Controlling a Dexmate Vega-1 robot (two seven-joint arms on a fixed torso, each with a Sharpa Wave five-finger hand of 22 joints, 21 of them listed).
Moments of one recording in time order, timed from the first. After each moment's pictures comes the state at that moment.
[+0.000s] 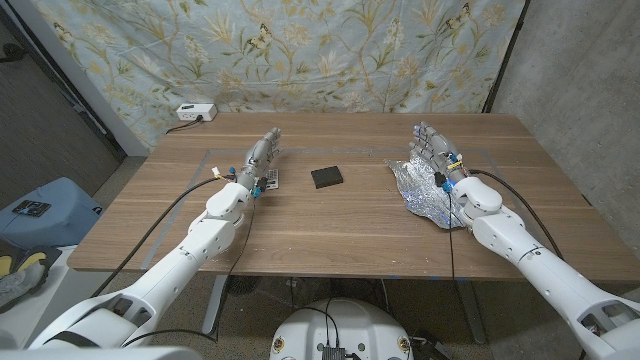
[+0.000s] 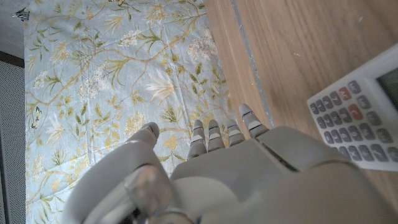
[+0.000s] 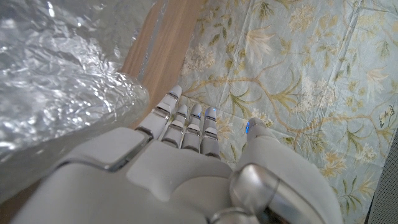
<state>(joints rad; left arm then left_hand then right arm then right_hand) 0.81 0.47 0.41 -1.26 -0.61 -0.29 -0.01 0.42 0.18 0.50 0.08 0.18 0.17 0.03 0.19 0.17 0.04 0.05 0.22 0.23 -0.03 0.10 0.19 0.18 -0.04 0.12 0.51 0.17 -0.87 -0.57 -0.36 -1.39 0.61 0.24 -0.04 0.45 0.14 0.27 0.01 0.20 0.33 0.03 0.22 0.19 0.25 0.04 0.19 0.39 0.15 -0.02 0.20 0.23 0.38 -0.04 0.20 0.17</state>
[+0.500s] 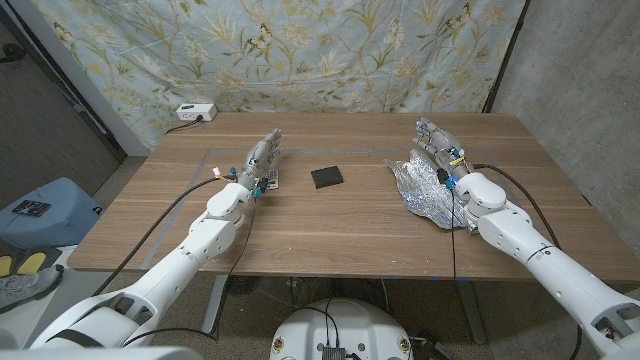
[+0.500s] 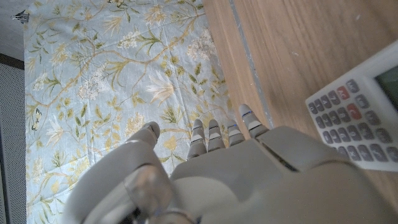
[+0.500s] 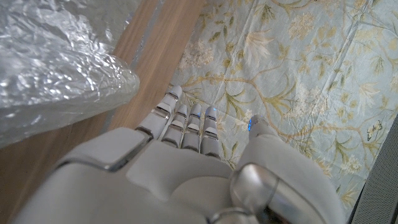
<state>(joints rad) 0.80 0.46 0.41 -1.23 -0.60 -0.31 -0.02 0.43 0.17 0.51 0.07 0.18 0.17 0.03 0.19 0.17 0.05 0.06 0.22 0.22 -0.03 0.10 0.19 0.18 -0.04 0.12 0.50 0.17 -0.89 -0.63 -0.35 -1.50 0.53 0.18 -0.13 0.48 0.12 0.28 -0.03 0.19 0.31 0.04 0.21 0.19 0.23 0.06 0.19 0.38 0.14 -0.01 0.20 0.22 0.38 -0.04 0.20 0.17</state>
